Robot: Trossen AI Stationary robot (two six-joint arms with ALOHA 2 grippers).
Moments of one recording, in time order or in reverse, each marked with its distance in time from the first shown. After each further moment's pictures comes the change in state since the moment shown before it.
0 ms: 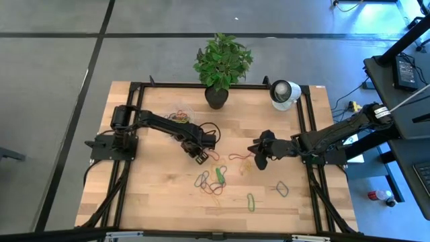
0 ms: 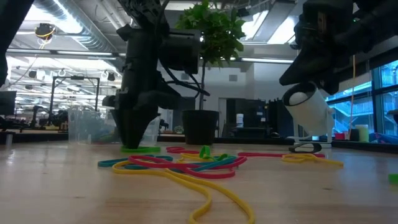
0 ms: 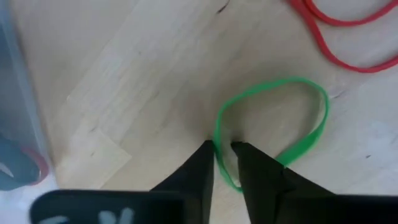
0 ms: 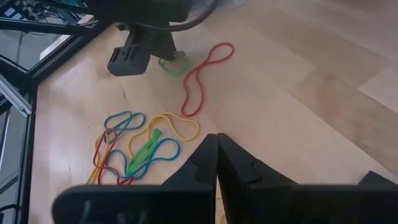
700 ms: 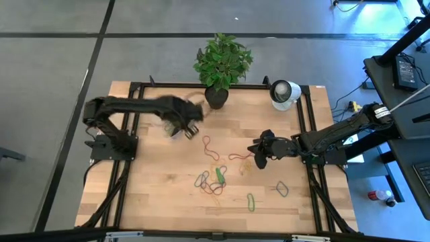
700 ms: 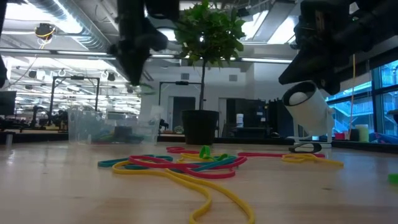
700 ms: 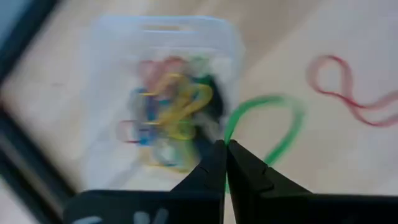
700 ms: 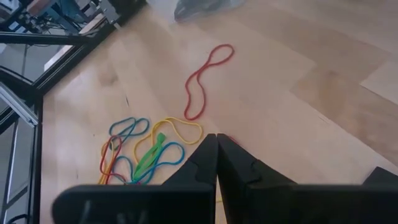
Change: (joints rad) left arm 0.180 -0.349 0.120 -0.331 -0.254 0.186; right arm 0.000 0.000 0.000 0.007 0.006 0.050
